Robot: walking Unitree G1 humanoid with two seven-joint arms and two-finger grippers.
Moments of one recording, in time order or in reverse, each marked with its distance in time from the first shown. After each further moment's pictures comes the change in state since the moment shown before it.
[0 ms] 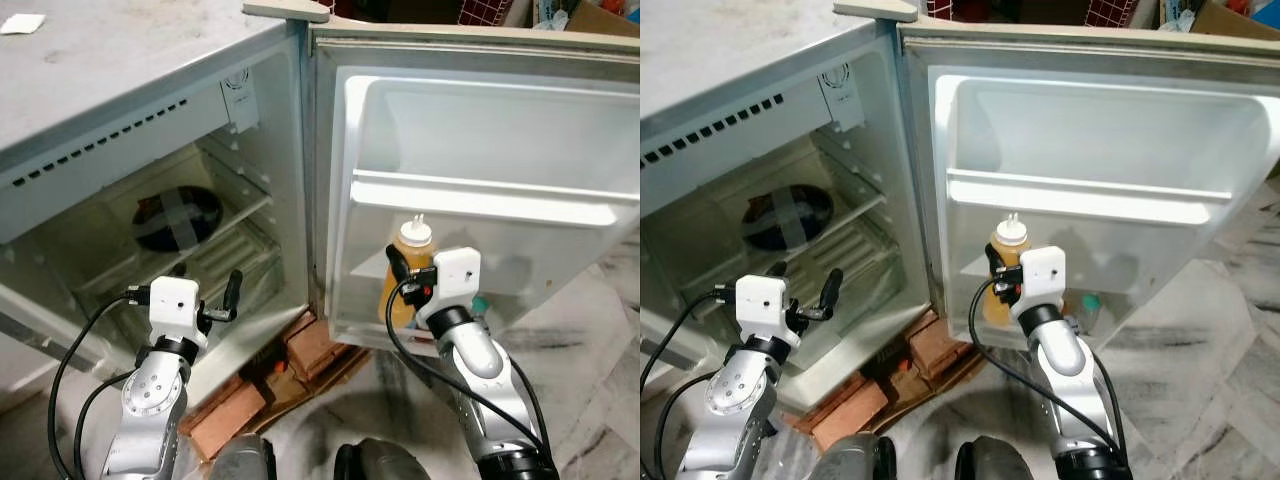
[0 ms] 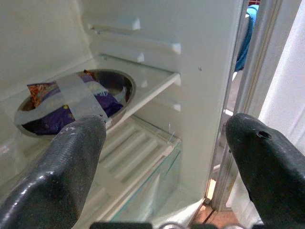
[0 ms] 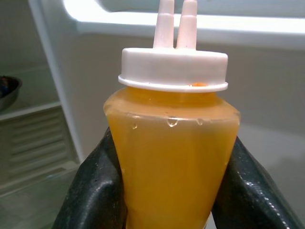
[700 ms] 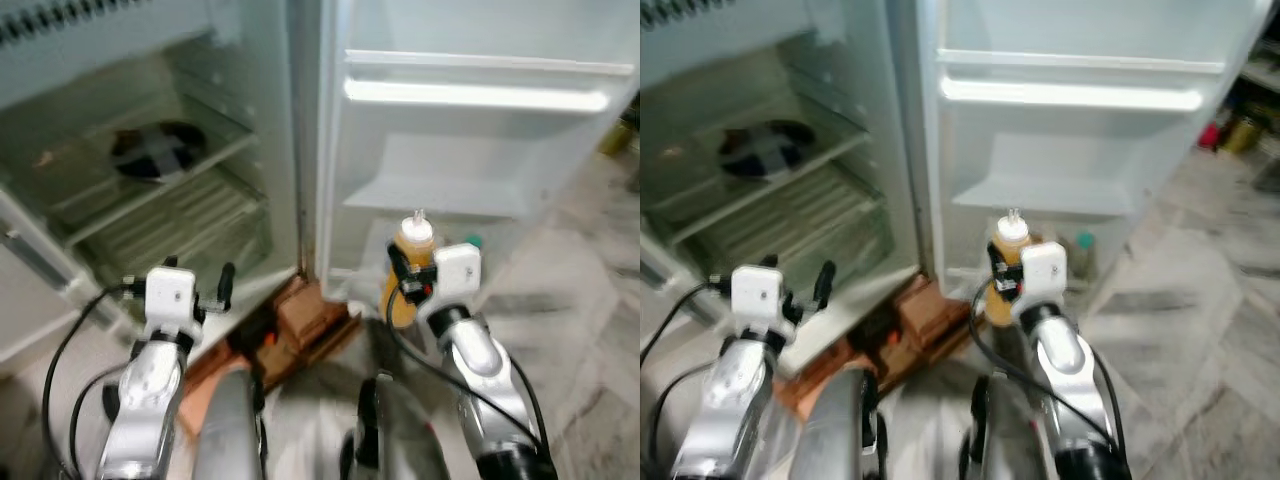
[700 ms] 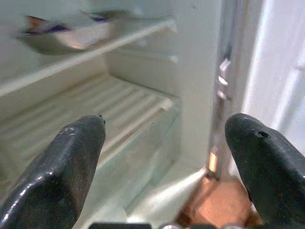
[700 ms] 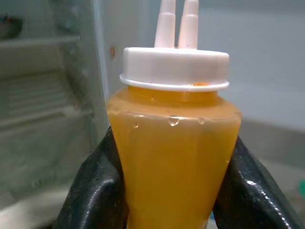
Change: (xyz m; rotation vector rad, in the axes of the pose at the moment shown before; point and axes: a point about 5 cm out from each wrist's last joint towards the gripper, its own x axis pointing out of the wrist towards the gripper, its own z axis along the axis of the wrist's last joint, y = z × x) left arm 0.012 0.005 0.013 0.040 -0.040 0.045; right arm 0.002 -0.004 -0.002 -0.022 0.008 -0.006
